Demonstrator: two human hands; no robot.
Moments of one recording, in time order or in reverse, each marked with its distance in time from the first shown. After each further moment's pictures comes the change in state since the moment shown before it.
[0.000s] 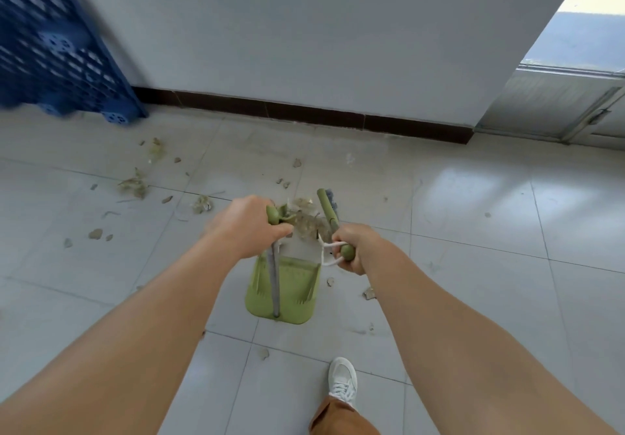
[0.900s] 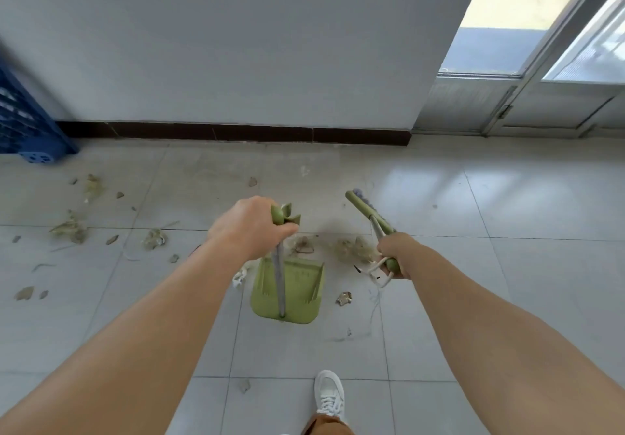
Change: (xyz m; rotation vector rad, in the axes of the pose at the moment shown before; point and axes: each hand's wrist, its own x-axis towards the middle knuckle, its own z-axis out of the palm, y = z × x) left_hand 0.007 0.047 -0.001 0.027 -0.030 0.230; right_hand -0.002 0.027 -0.110 -0.152 0.400 -0.028
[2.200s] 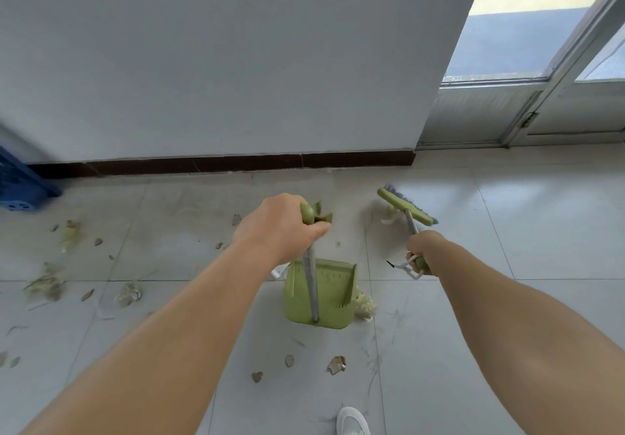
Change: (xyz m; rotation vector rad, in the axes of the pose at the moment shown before) left_hand 0.224 0.194 0.004 -0.015 -0.006 0.055; right_hand 0.241 -0.140 -0.165 -0.091 0.025 0.051
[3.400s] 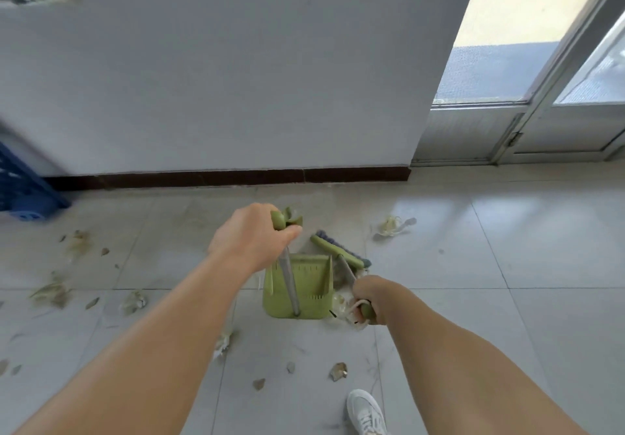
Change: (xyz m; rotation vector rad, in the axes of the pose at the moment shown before) left_hand -0.060 -0.037 -0.021 -0.006 0.144 -0.069; right_hand -0.099 0.038 0.100 0.103 -0.296 0.055
